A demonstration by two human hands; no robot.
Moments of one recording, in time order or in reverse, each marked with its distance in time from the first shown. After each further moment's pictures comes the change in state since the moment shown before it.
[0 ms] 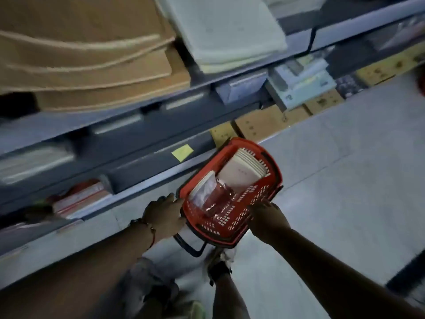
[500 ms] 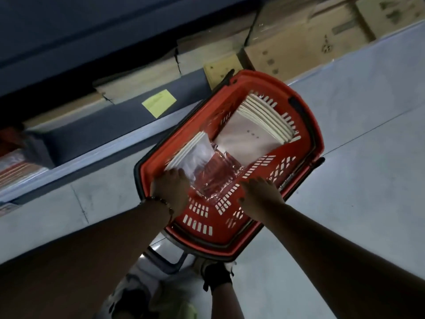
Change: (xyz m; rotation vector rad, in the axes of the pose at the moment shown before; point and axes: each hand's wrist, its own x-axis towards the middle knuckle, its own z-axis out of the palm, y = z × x) left_hand 0.246 0.029 0.181 0.390 0.111 -0.114; right_hand 0.208 0.083 0.204 -0.131 -0.186 -0.049
